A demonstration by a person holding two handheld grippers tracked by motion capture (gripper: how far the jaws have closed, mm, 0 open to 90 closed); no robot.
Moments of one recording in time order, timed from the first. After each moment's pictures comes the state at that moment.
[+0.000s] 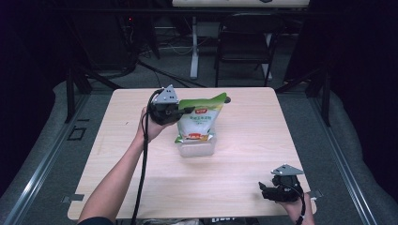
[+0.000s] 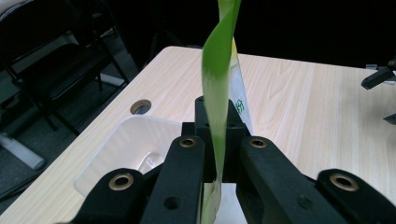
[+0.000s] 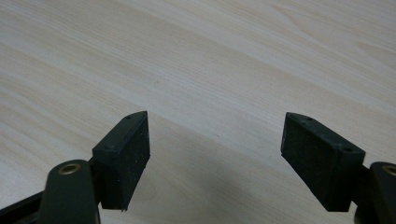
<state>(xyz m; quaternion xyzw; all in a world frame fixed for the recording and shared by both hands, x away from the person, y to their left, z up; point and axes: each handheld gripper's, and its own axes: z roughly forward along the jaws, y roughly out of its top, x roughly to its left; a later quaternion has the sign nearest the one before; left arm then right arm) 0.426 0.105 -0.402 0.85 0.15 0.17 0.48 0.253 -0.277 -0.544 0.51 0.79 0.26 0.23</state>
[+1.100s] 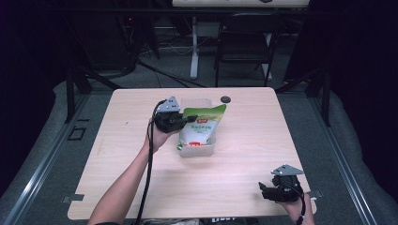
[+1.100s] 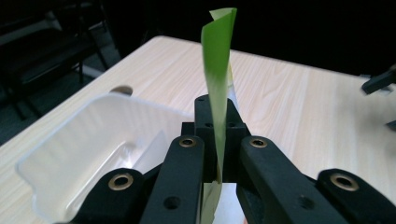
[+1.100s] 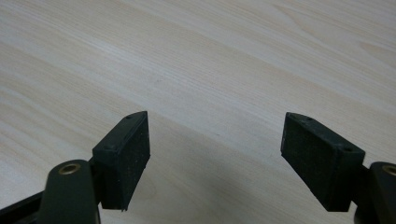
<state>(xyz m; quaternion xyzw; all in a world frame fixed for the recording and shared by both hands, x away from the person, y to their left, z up) 0.438 0.103 -0.458 0.83 0.19 0.12 0.51 0.254 -0.277 -0.544 0.50 0.79 0.26 0.23</state>
